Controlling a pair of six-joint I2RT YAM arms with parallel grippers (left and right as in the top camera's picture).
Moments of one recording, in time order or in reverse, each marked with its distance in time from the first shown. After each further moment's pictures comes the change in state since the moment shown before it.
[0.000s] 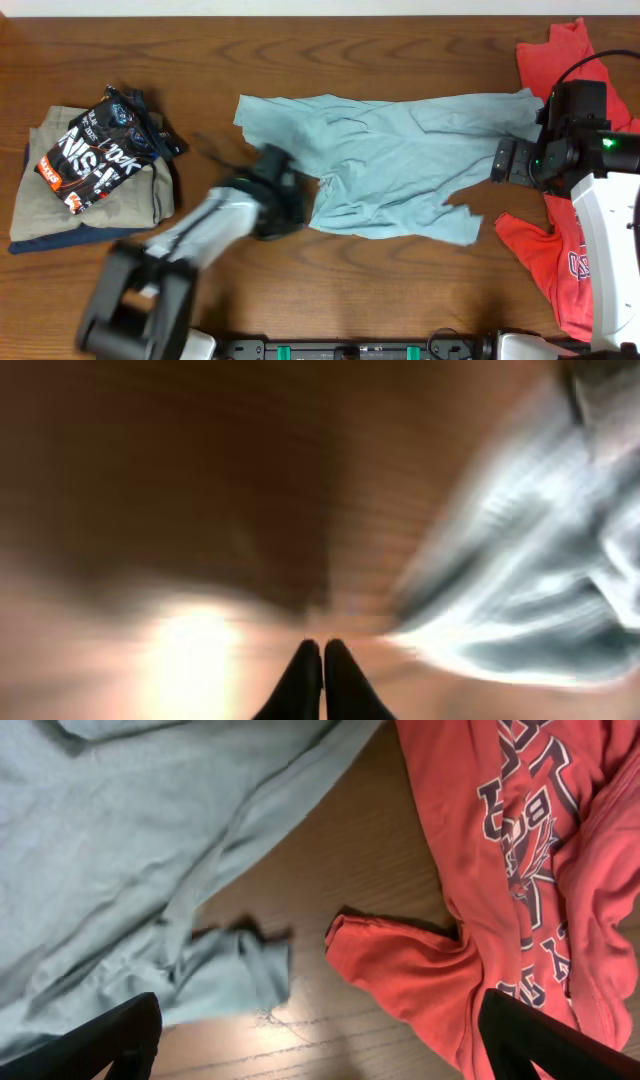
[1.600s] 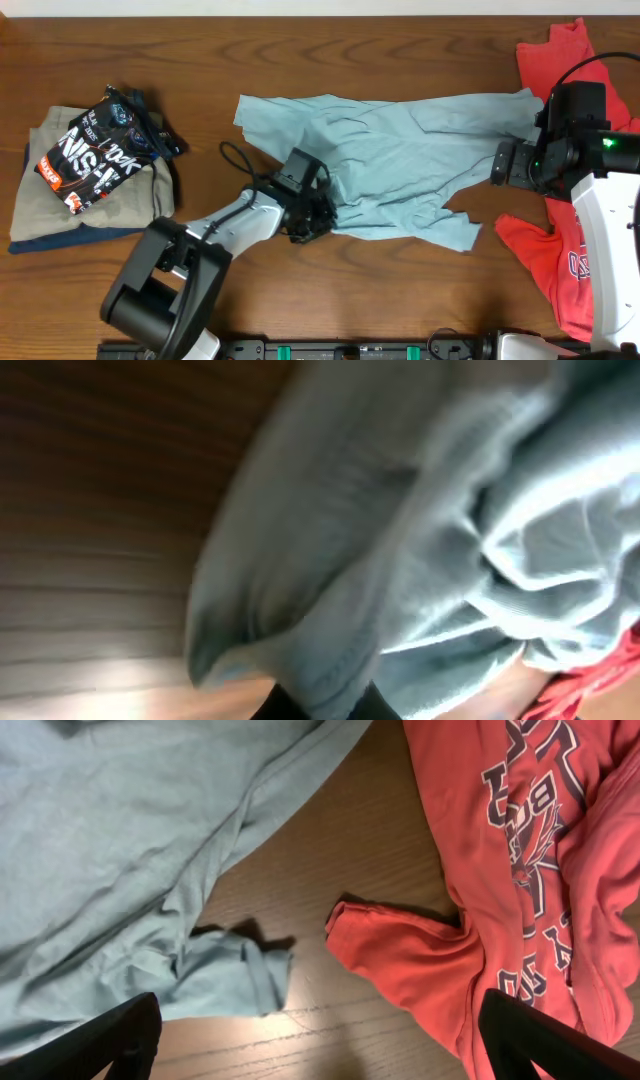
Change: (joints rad) left arm -0.156 0.136 0.008 0.238 0.149 -0.319; right arm 0.000 0.000 0.001 -0.028 -0.008 0.000
